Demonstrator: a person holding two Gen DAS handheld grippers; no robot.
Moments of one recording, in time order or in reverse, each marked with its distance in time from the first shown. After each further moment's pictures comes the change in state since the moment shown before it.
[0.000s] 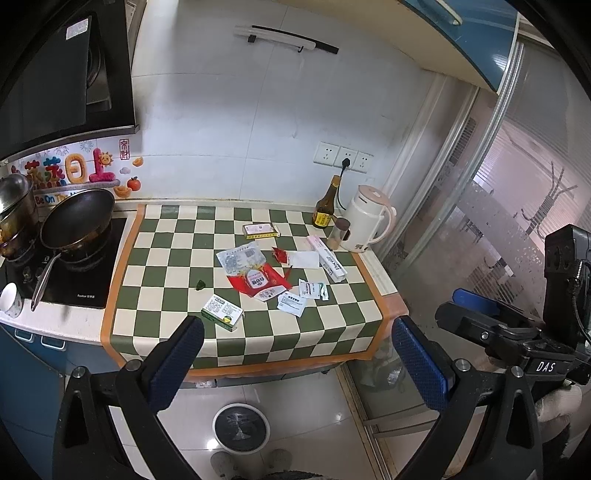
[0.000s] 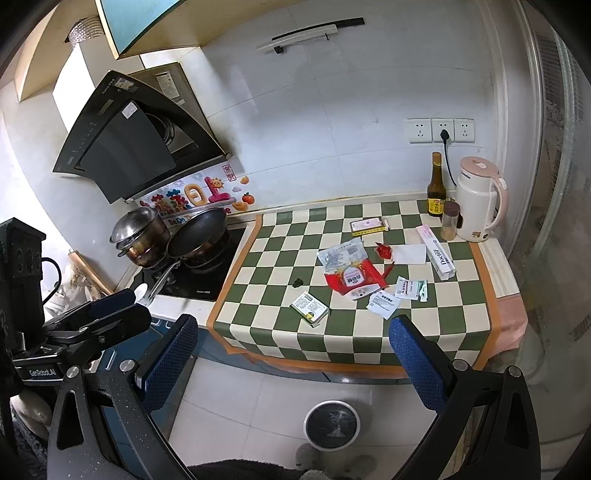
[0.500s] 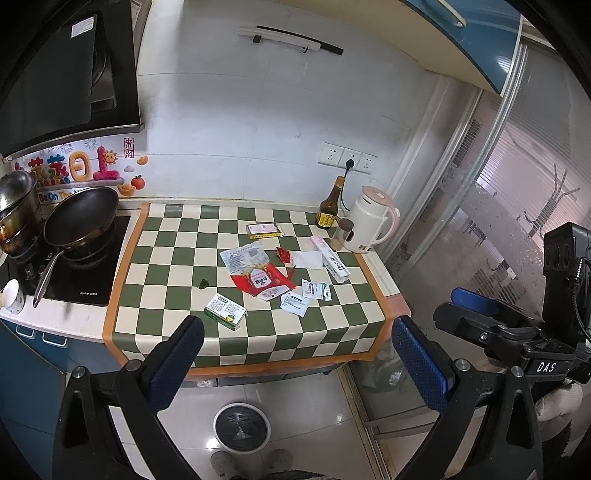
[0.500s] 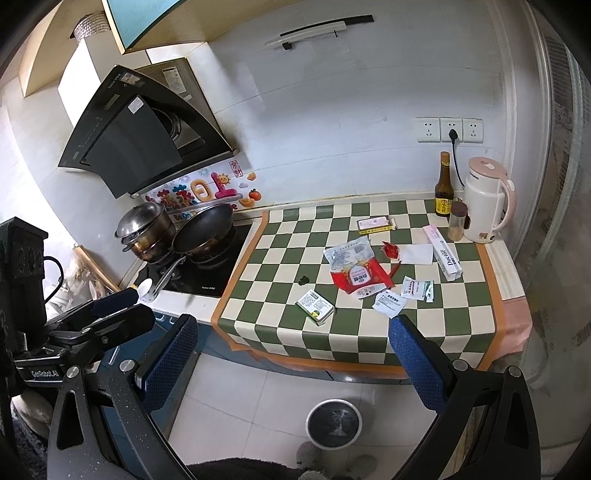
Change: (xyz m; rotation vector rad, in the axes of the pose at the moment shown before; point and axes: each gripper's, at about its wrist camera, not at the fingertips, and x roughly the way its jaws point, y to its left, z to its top) left arm -0.005 0.007 0.002 -0.007 -0.003 0.005; right arm 0.003 0.009 -0.001 -0.013 0.007 0.014
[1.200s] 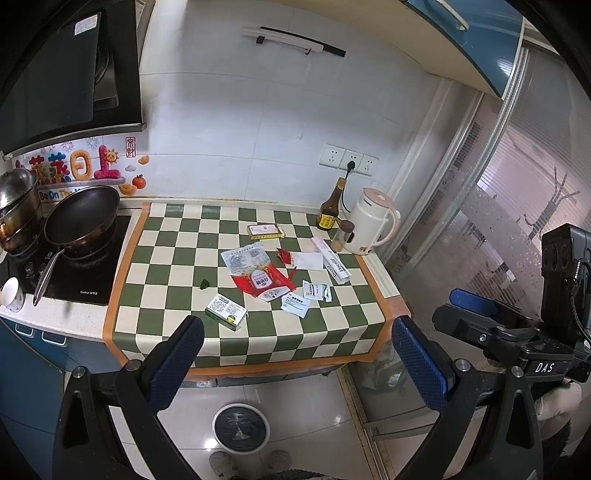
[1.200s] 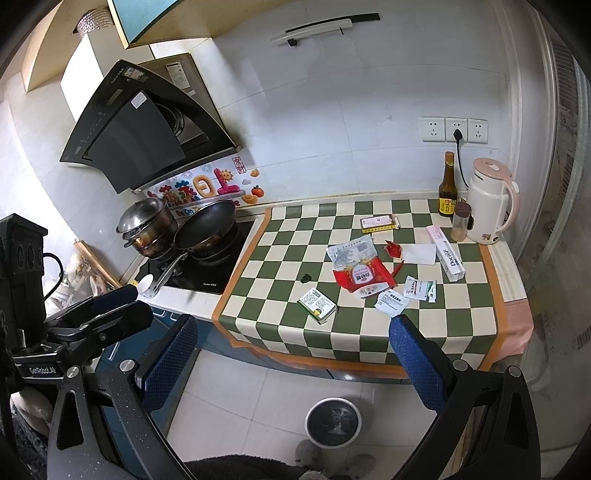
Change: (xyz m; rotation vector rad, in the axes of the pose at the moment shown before) left arm -0.002 0.003 0.000 -0.003 -0.001 0.000; right arm 0.004 0.005 -0.002 -0.007 0.004 0.003
